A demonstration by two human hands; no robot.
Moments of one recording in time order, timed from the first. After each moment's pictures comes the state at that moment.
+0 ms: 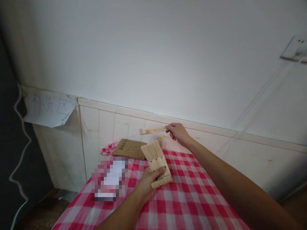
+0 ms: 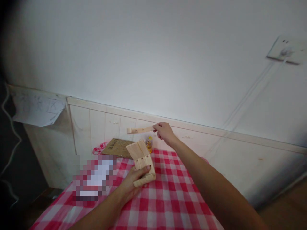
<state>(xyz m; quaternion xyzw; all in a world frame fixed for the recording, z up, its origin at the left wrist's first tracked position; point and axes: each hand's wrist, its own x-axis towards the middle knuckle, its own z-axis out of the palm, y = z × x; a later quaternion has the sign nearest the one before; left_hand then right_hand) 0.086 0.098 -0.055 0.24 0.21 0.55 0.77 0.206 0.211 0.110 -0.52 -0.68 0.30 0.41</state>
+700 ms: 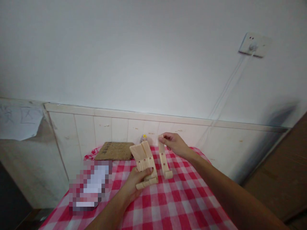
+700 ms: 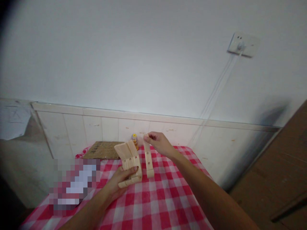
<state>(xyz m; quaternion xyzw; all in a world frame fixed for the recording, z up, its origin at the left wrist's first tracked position) 0.087 0.090 -0.056 0.29 0.22 0.50 0.79 0.271 0.134 0.088 -0.43 -0.74 0.33 0.40</state>
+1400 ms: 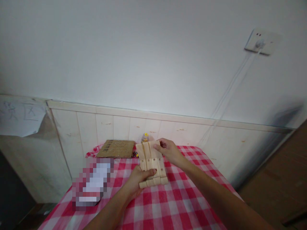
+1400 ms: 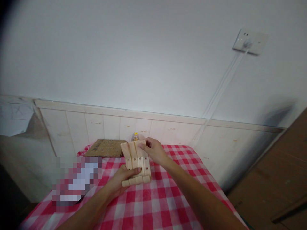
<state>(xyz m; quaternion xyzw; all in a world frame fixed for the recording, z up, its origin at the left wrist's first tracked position) 0.088 0.087 -0.046 0.32 0.26 0.47 0.78 0.248 0.135 0.040 -0.44 -0.71 0.35 0.42</state>
